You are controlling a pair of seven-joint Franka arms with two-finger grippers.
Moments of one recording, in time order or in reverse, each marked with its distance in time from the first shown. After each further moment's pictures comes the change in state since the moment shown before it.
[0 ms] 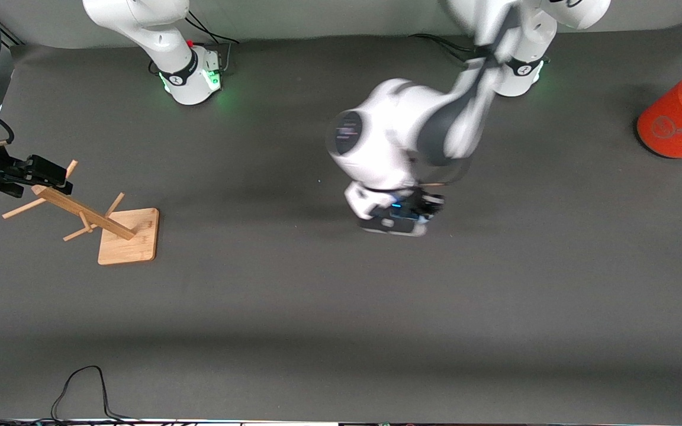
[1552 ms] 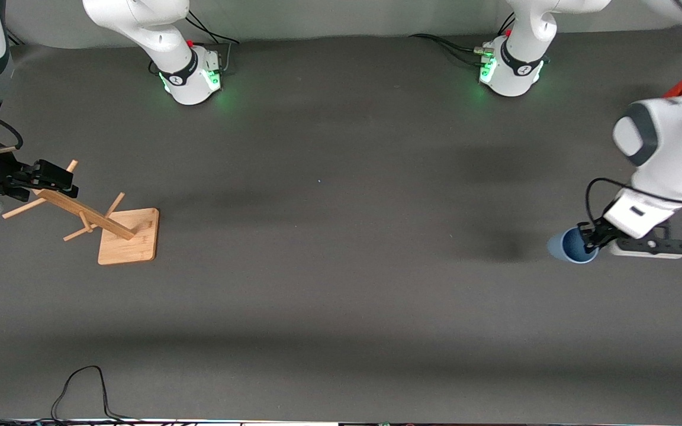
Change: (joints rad) left arm 0.593 -0.280 -0.002 -0.806 -0.274 0.935 0.625; right arm 0.005 0.012 0.003 -0.002 -0.001 0.012 -0.004
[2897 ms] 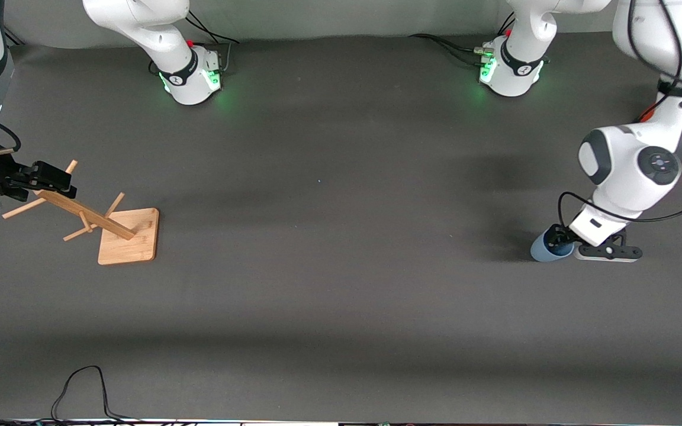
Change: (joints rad) left arm 0.000 0.047 -0.006 -0.019 0.000 -0.027 0.000; right arm -0.002 -0.002 -0.013 -0.010 0.000 -0.004 0.000
